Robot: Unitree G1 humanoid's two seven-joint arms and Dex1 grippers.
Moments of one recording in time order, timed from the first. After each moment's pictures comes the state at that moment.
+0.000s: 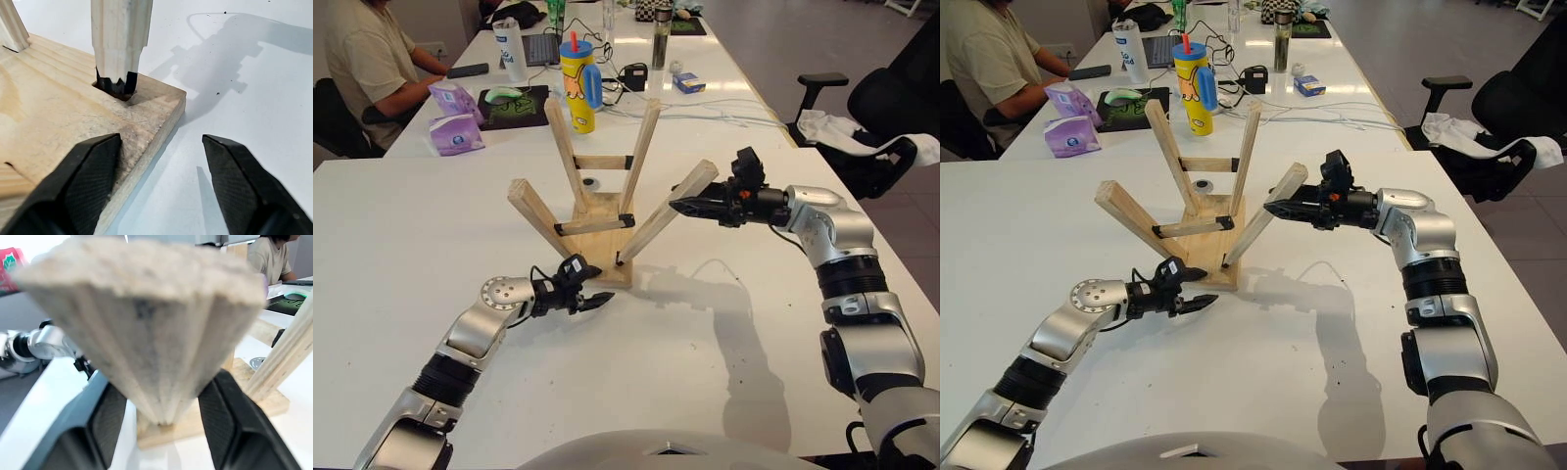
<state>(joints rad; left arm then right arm) -0.19 0.55 -0.34 -0.01 -0.20 0.35 -0.80 -0.76 -0.53 0.09 0.53 0.47 0.37 1.38</state>
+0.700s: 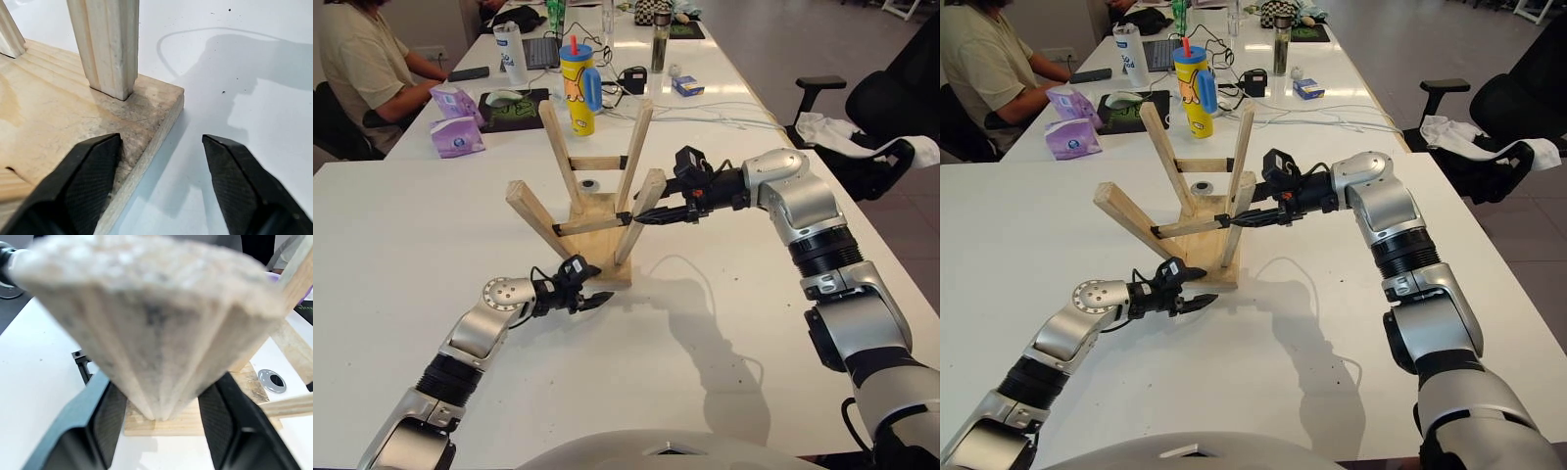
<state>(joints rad) -0.19 0.53 -0.34 0.02 -0.17 0.32 -0.79 -0.89 -0.48 0.29 0.45 0.28 0.32 1.36</state>
